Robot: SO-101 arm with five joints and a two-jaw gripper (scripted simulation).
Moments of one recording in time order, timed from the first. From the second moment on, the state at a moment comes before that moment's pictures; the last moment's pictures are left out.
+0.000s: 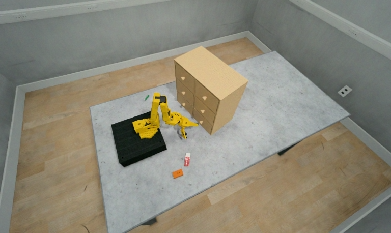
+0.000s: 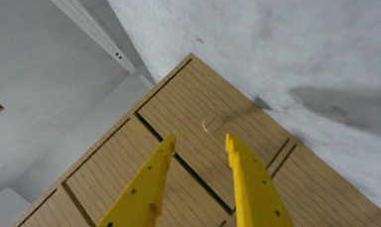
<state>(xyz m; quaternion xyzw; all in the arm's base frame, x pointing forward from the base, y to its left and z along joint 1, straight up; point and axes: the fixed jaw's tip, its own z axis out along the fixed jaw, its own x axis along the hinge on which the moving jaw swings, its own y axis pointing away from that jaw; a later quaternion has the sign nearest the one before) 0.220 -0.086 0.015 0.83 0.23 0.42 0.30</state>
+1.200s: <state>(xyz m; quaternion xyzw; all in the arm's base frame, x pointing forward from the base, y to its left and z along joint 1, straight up) 0.250 -0.080 0.003 0.81 0.26 0.43 0.29</state>
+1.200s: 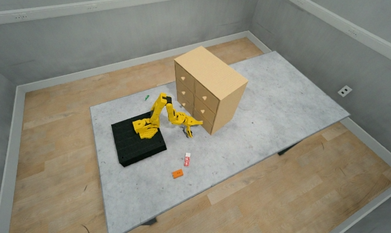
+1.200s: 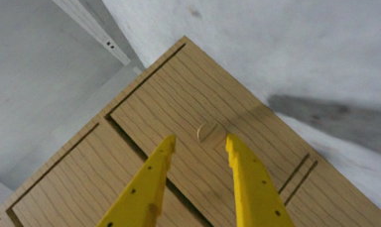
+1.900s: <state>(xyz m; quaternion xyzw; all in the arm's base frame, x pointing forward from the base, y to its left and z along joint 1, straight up) 0.255 -0.078 -0.002 0.81 0.26 0.43 0.29</state>
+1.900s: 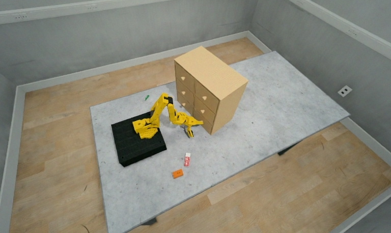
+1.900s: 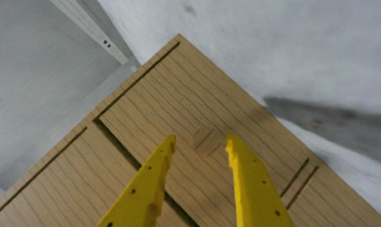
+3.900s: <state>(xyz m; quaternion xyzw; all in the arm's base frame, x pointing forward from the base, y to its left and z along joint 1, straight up) 0.254 -0.076 -0.008 0.82 0.27 0.43 0.28</state>
